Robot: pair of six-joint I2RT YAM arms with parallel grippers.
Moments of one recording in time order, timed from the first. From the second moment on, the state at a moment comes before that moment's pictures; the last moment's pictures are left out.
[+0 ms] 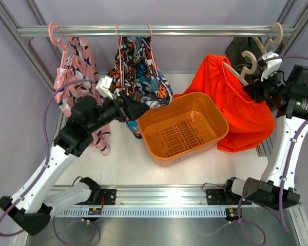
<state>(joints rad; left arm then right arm) -0.53 0.91 1.09 -0.32 0.29 -0.72 -0.36 1.26 1.68 -0.92 -0.74 -0.48</state>
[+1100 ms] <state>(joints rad) -0.98 1.98 2.13 -0.30 -0.06 -0.79 -0.38 1.05 1.56 -1.13 -0.78 -0.59</state>
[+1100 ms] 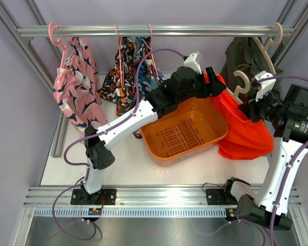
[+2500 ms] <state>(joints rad) -0.81 2.06 2.26 -0.45 -0.09 -0.67 -0.38 1.01 1.60 -1.18 -0.81 -0.65</state>
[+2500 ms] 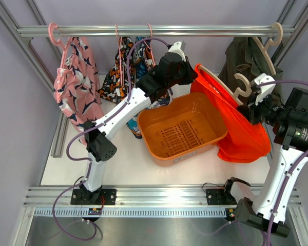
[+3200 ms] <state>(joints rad) -0.79 2.07 2.15 -0.24 0.12 -0.63 -0.39 0.99 1.52 -0.99 -0.82 -0.29</state>
